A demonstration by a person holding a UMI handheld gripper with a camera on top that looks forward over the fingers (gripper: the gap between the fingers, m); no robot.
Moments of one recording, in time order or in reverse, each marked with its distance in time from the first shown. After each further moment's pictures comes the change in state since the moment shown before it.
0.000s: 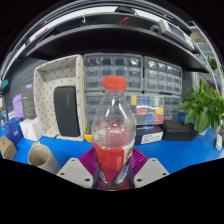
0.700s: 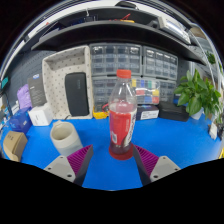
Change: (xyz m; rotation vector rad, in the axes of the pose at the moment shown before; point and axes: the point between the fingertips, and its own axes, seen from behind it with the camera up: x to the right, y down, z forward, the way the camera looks) arm -0.025 0.050 -0.093 -0.201 0.010 0.024
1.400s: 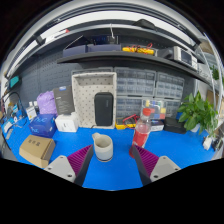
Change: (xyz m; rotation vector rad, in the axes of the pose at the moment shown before) arm -0.085 -0.066 -0.135 0.030 -0.080 -0.063
